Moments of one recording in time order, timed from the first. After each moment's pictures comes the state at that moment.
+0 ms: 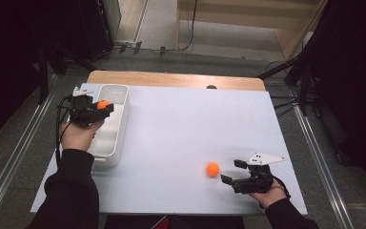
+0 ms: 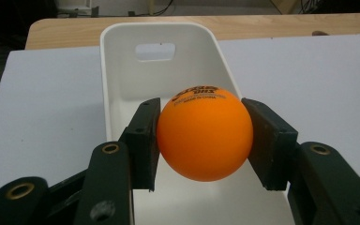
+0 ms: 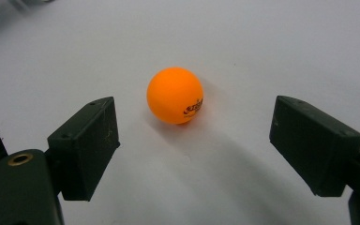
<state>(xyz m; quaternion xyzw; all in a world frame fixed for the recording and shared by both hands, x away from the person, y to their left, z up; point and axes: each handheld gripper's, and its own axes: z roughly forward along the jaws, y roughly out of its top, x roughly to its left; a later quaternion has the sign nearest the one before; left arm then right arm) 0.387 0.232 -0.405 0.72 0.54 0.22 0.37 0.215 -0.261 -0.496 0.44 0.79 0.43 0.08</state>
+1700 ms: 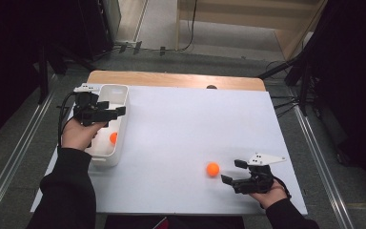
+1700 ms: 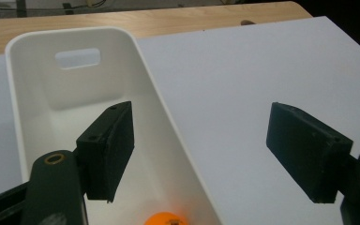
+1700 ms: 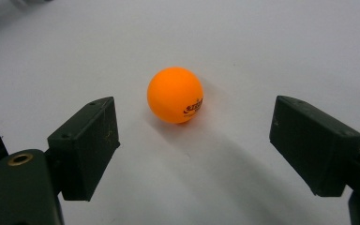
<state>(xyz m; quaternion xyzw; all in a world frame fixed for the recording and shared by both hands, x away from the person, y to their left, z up) 0.383 0.218 -0.383 0.77 0.47 0.13 0.41 0.214 -0.262 -0.494 0.43 0.79 0.43 0.08</state>
